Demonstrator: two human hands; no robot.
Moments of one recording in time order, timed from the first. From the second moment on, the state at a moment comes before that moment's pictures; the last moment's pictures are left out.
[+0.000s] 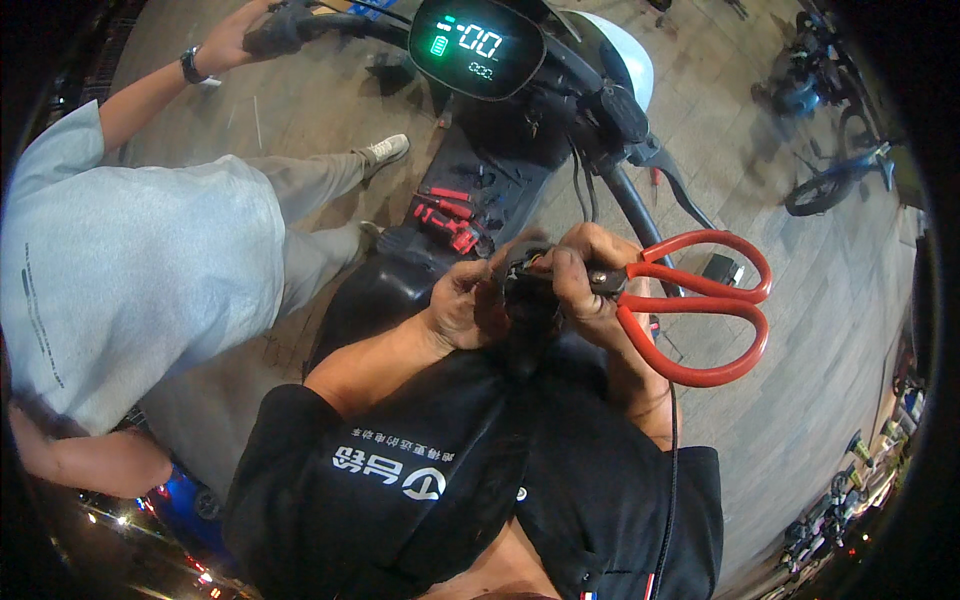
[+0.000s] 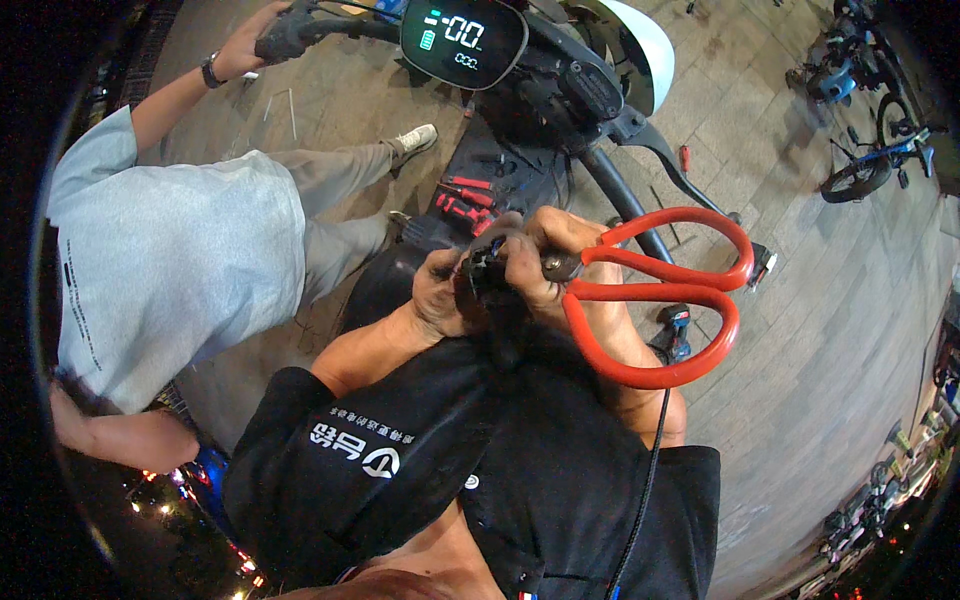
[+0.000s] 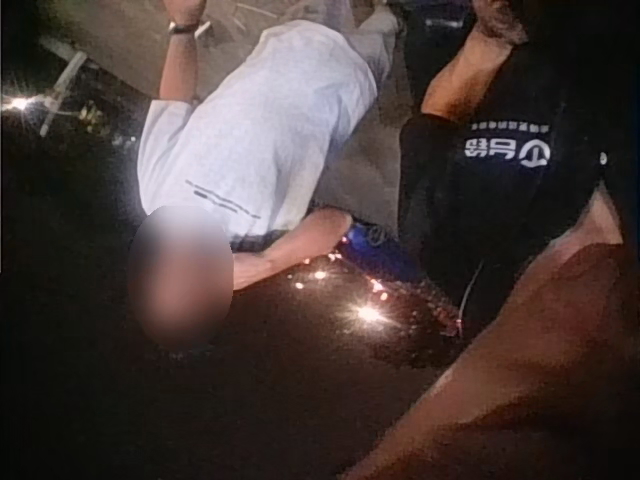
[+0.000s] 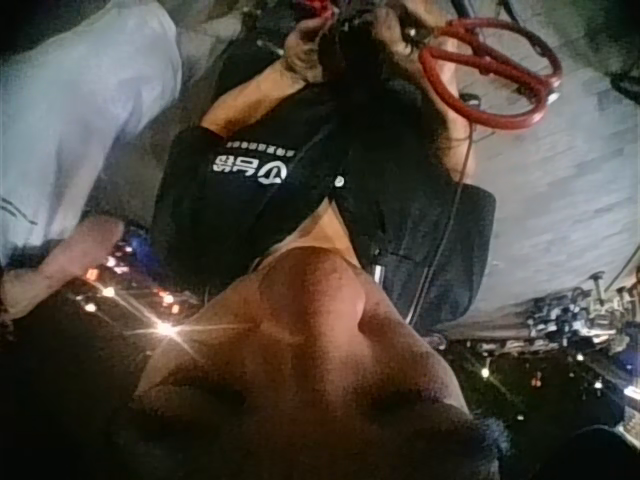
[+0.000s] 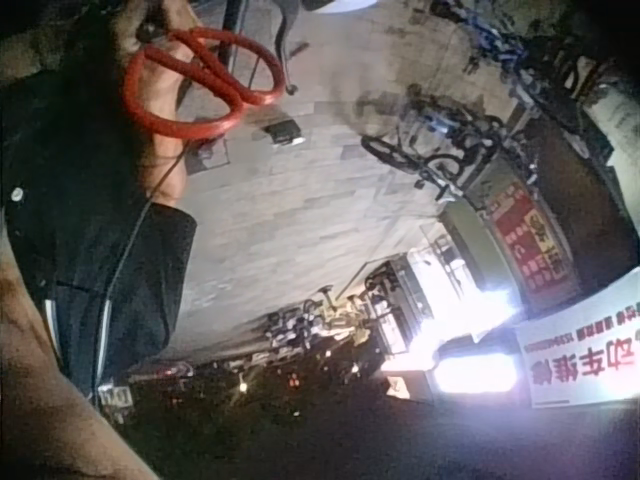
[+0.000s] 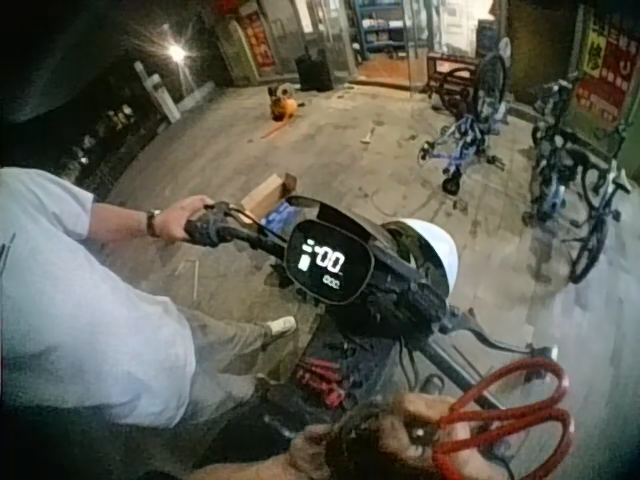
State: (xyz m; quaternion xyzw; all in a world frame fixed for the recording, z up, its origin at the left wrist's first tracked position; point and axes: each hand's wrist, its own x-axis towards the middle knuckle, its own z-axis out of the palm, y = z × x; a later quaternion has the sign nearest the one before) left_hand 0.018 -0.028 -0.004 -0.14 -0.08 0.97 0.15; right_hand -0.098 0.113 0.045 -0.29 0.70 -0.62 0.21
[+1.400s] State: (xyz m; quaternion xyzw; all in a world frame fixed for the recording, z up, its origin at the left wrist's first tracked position) left_hand 0.019 -0.029 -0.020 0.05 0.03 0.99 0.12; right_hand -0.095 0.109 0.046 -0.29 0.72 -0.60 0.21
